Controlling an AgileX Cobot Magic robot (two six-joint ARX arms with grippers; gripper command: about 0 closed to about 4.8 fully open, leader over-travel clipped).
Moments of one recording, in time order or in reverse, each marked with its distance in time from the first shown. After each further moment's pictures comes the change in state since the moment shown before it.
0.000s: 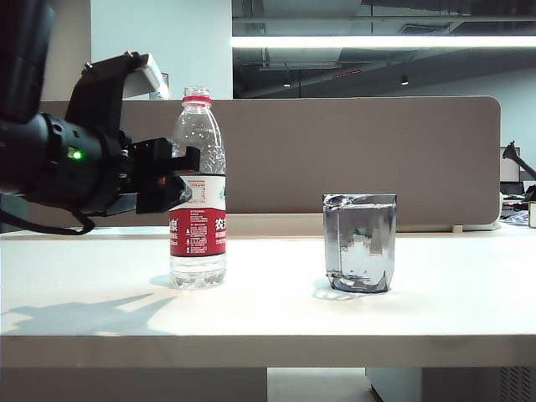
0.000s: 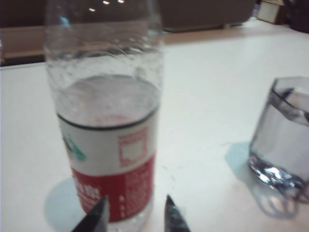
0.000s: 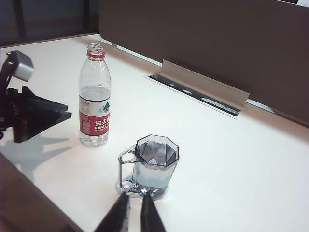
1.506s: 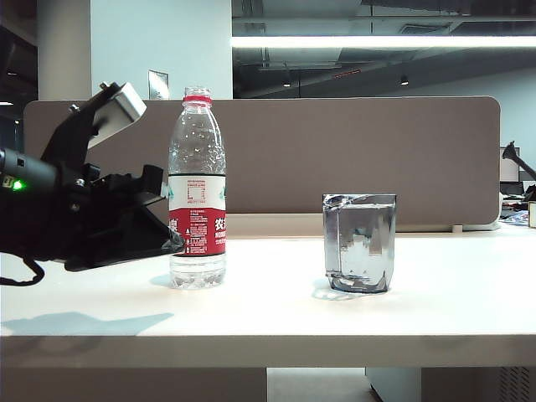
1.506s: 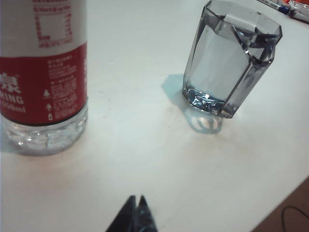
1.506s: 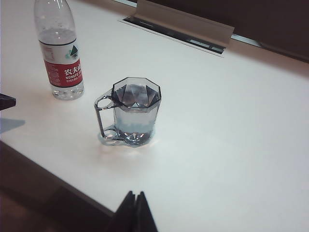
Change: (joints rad) left arm -0.005 -0.040 -0.125 -0.051 0.236 -0.141; right arm 0.000 0.013 -0.037 -0.133 0.129 0.060
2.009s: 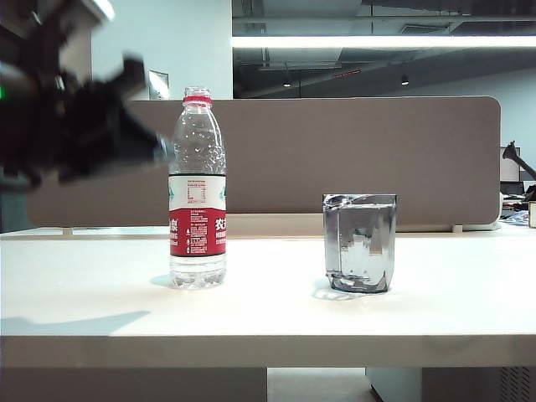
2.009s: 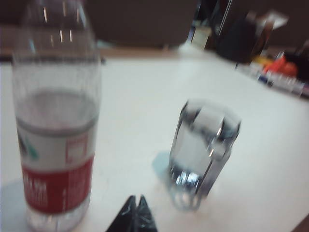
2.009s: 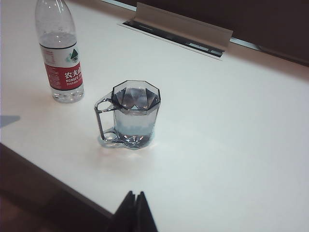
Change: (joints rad) left arm -0.019 -0.304 -0.003 -0.082 -0.061 0.000; right arm 0.000 -0.013 0.000 0.000 0.001 0.000
